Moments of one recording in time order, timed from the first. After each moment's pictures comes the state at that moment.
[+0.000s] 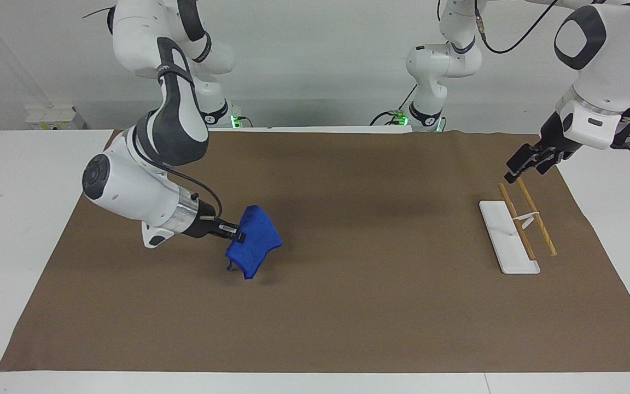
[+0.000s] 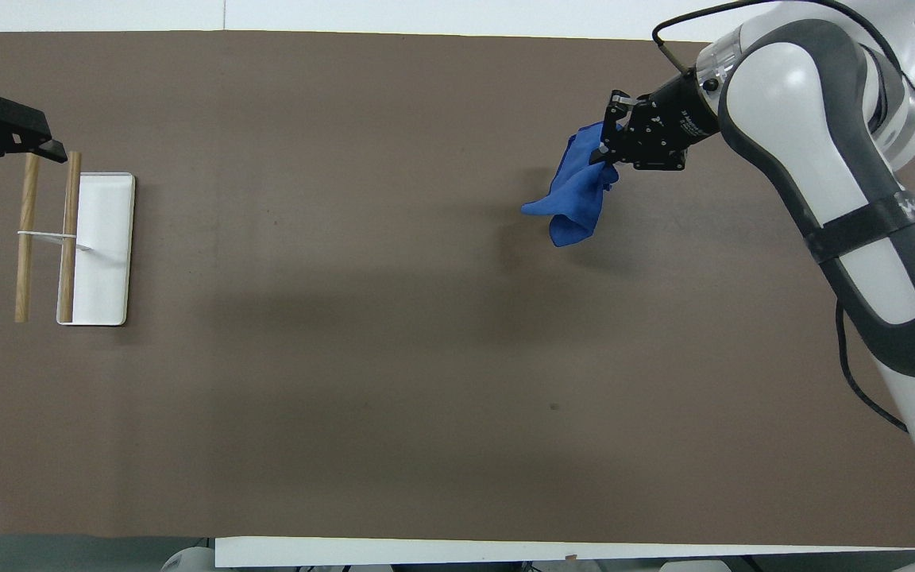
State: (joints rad) left arm -0.10 0.06 0.02 -1.55 -0.14 1.69 -0.45; right arm 0.00 0.48 0.16 -1.39 0.54 1.77 0.50
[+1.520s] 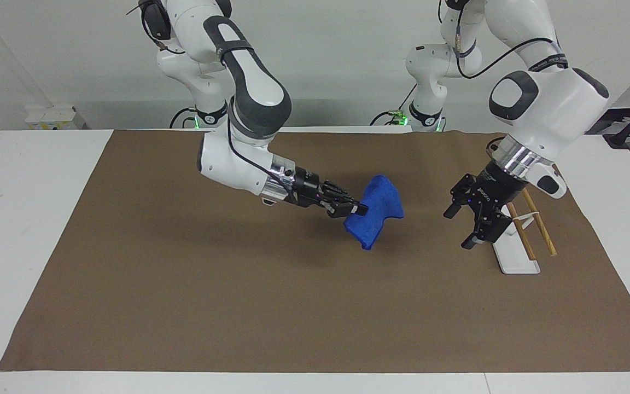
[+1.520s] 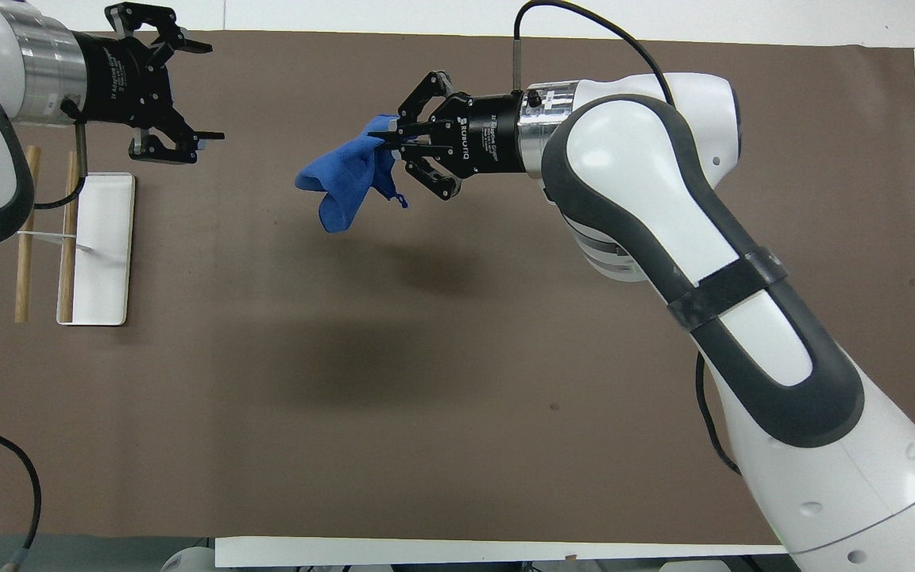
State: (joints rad) left arm -0.09 0.19 -0.19 -1.66 -0.41 2.20 -1.53; right arm 0.29 0.41 0.17 -1.56 1.27 2.26 0.89
